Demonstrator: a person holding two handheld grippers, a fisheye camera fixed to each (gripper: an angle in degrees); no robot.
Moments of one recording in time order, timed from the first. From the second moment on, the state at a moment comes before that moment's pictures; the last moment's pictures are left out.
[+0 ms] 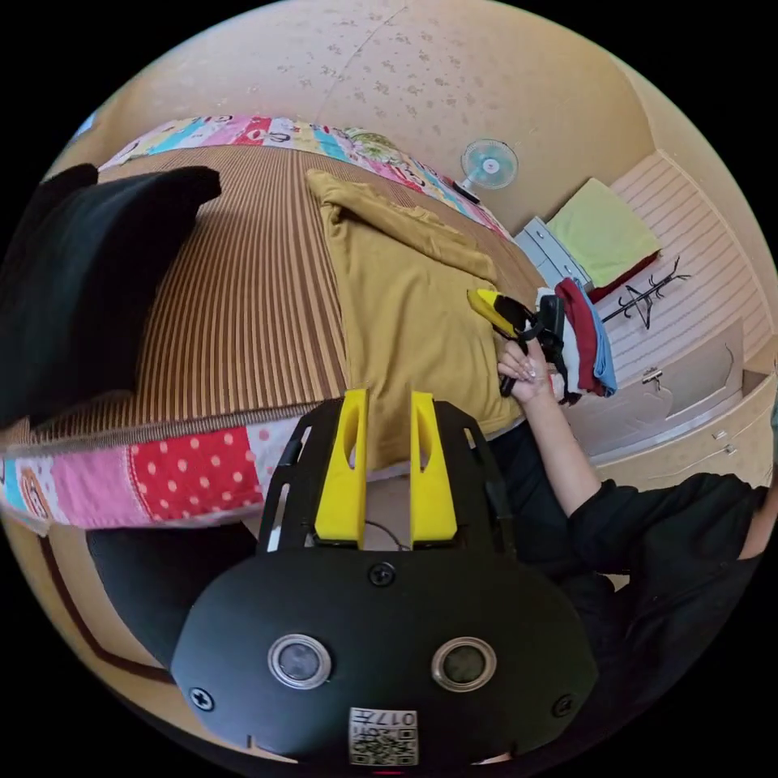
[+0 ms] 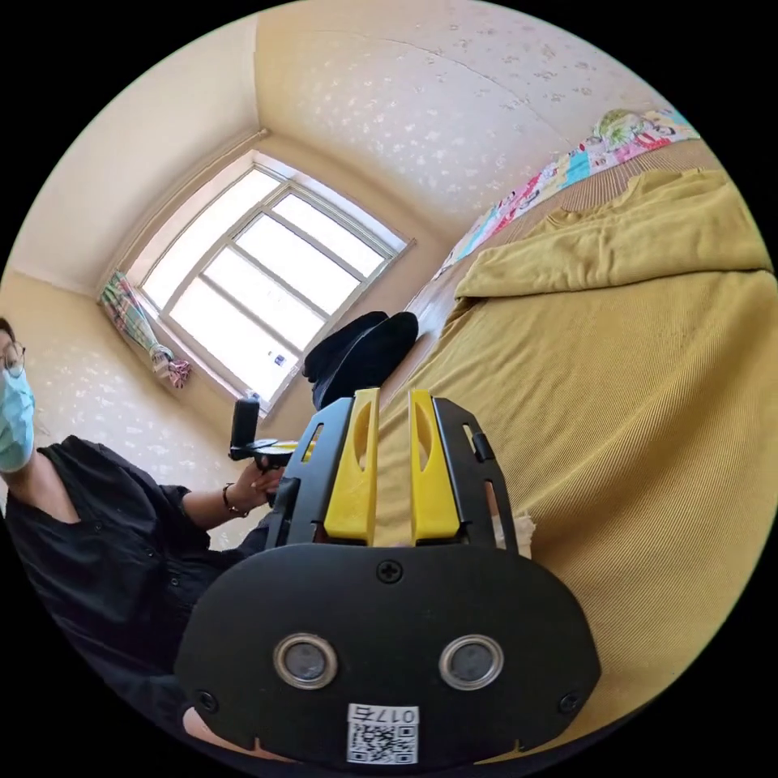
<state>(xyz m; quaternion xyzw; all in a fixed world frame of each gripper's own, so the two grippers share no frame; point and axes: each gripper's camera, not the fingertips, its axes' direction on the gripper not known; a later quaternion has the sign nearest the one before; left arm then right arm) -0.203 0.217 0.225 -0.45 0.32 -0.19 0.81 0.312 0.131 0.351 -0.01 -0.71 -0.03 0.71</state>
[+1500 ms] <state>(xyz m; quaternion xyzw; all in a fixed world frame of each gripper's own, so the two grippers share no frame) -0.400 0.151 0.122 -0.18 0.53 -0.36 0.75 0.532 0.240 0.135 0.06 -0.73 0.16 0.66</state>
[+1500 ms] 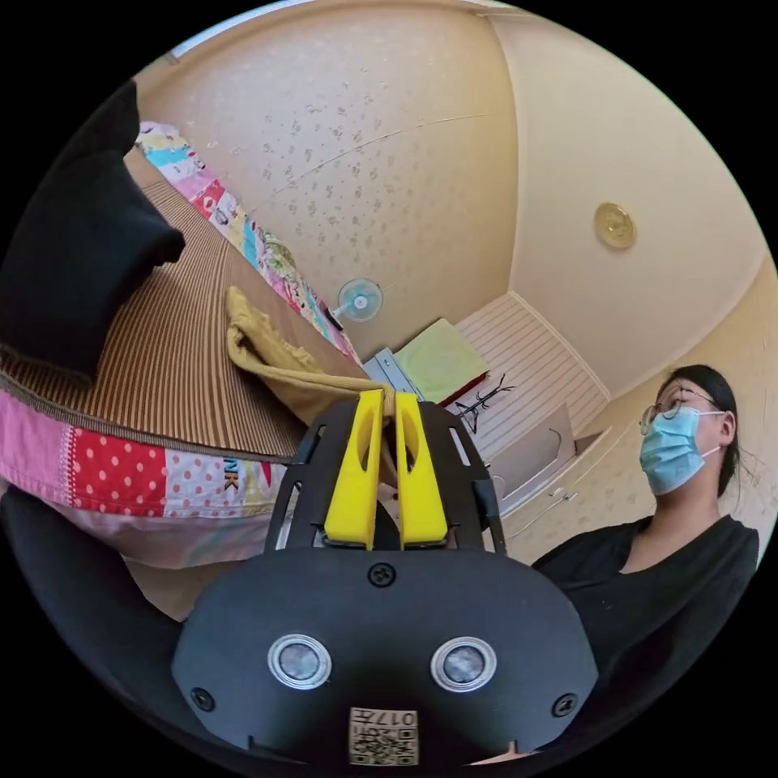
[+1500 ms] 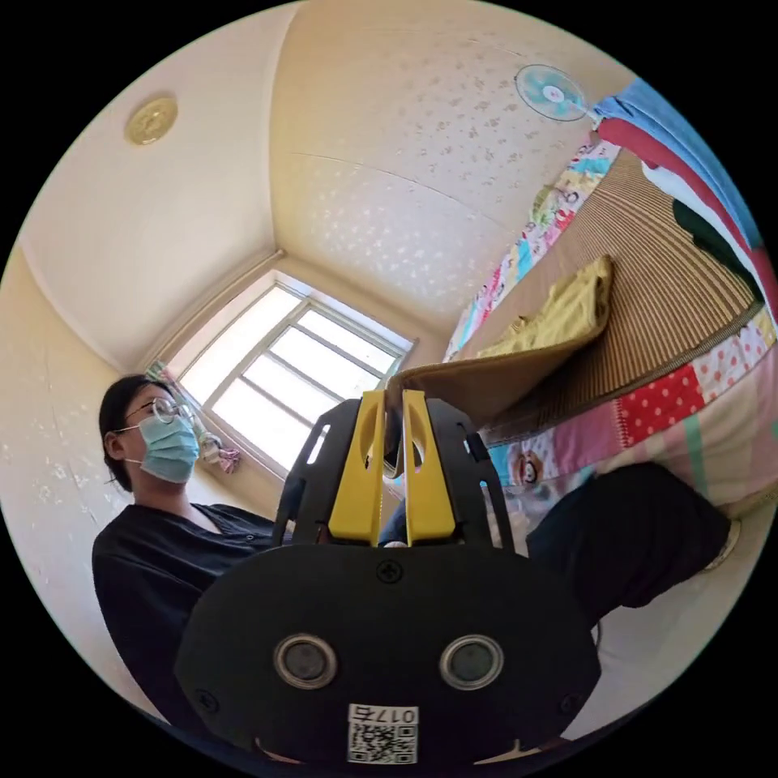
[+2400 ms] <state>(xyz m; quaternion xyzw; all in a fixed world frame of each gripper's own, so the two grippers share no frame) -0.283 0.147 0.432 -0.37 0.35 -0.37 0.78 0.383 0.042 0.309 -0.03 -0.36 0.29 0.89</state>
